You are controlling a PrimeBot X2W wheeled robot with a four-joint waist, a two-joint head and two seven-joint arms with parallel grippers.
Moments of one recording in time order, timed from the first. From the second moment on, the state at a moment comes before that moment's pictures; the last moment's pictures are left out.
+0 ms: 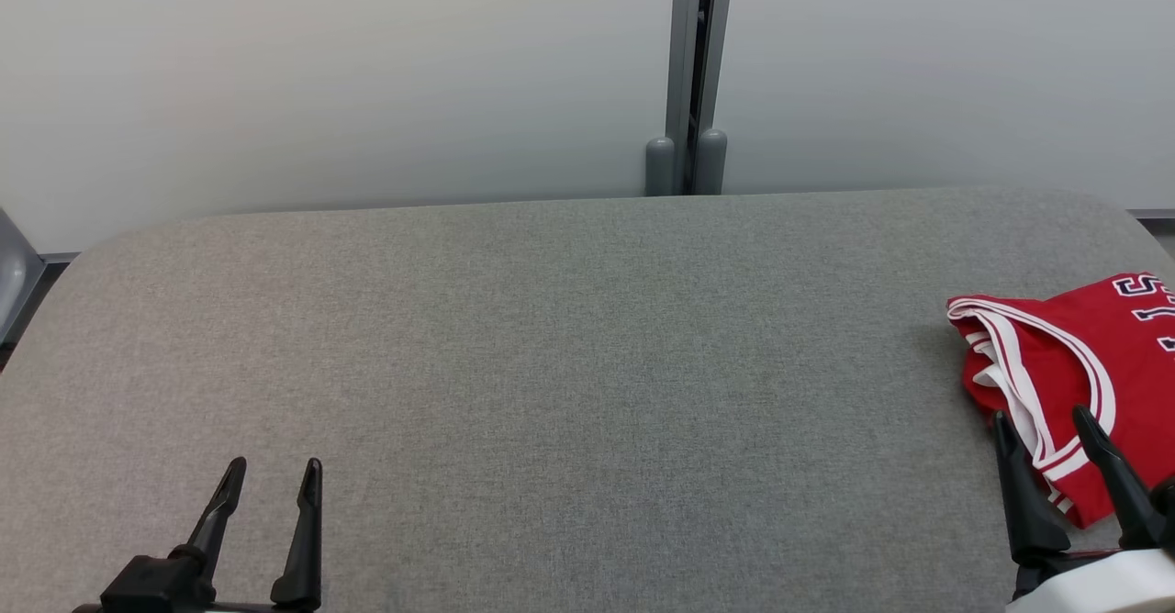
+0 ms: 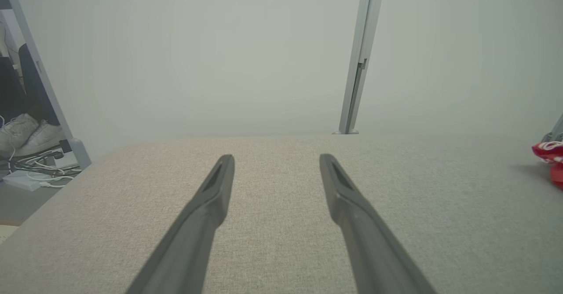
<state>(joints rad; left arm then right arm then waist) 0.16 0.21 -0.09 0.03 -0.31 0.02 -0.19 0.15 -0.06 -0.11 -0.18 0.18 0.13 0.06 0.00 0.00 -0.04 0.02</state>
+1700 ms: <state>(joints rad) 0.07 0.16 -0.14 0.16 -0.72 -0.01 -0.20 0.01 -0.04 -0.22 0.06 0.56 0.13 0.19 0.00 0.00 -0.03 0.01</state>
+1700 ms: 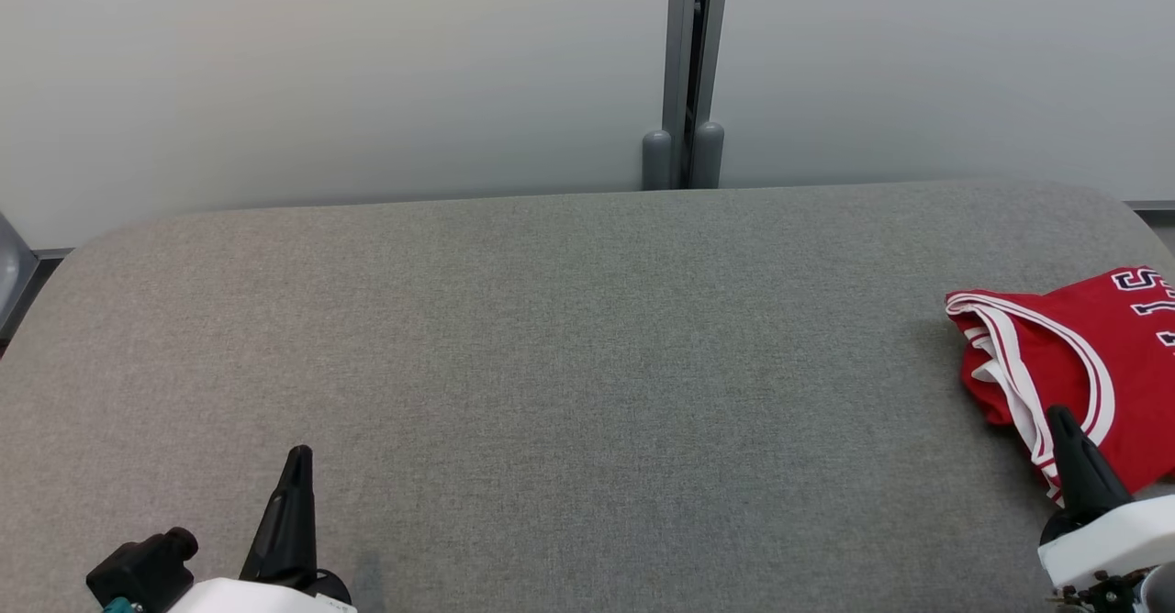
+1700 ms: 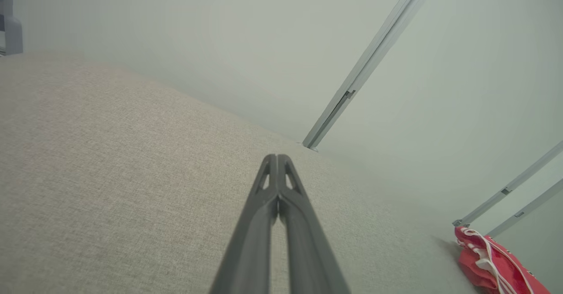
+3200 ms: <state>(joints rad) -0.08 0.10 -0.18 0.26 -1.25 -0.08 -0.23 -0.21 -0.07 -0.33 0.32 1.09 0.13 0.33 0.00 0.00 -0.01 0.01</state>
